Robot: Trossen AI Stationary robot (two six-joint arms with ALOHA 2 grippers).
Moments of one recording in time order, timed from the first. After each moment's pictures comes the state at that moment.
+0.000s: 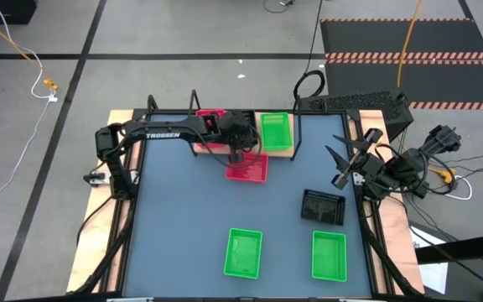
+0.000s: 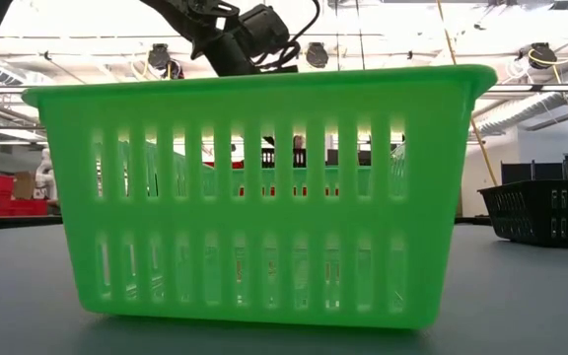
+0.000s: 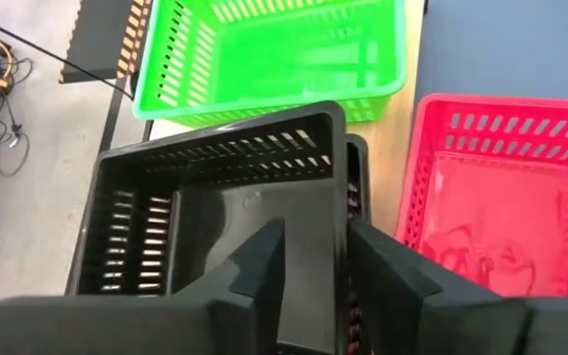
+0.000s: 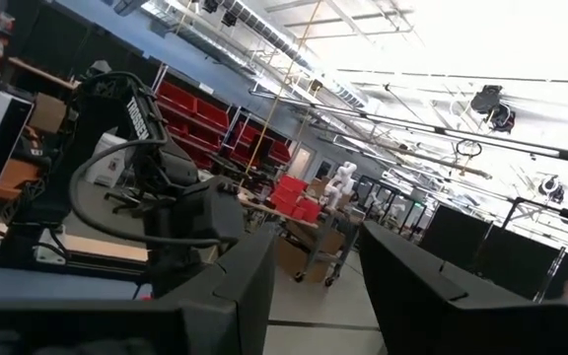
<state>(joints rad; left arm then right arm) 0.32 1.81 1.39 -0.44 -0.14 0.36 0.58 0.59 0.52 0.63 1.02 -0.94</state>
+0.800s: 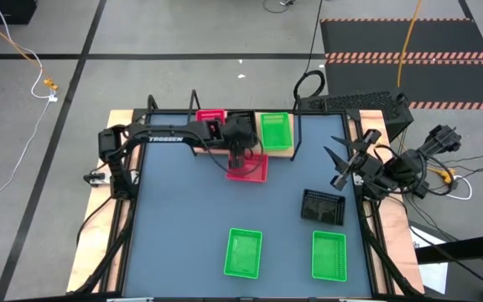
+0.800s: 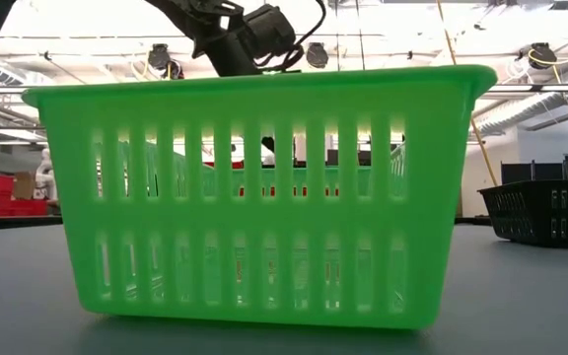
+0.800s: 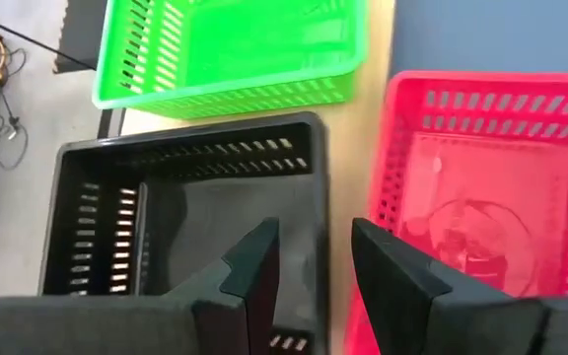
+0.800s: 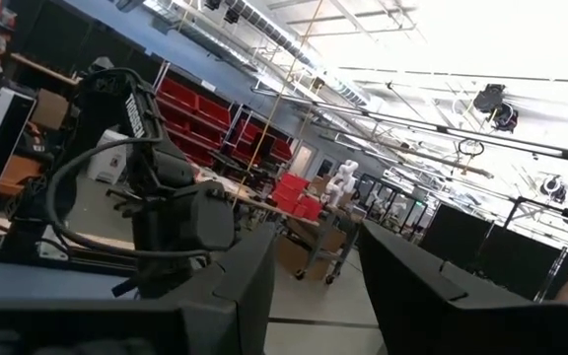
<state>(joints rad) 0.26 1.83 1.40 -0.48 -0.18 0.35 0.58 0.61 0.52 0.63 1.02 -0.93</state>
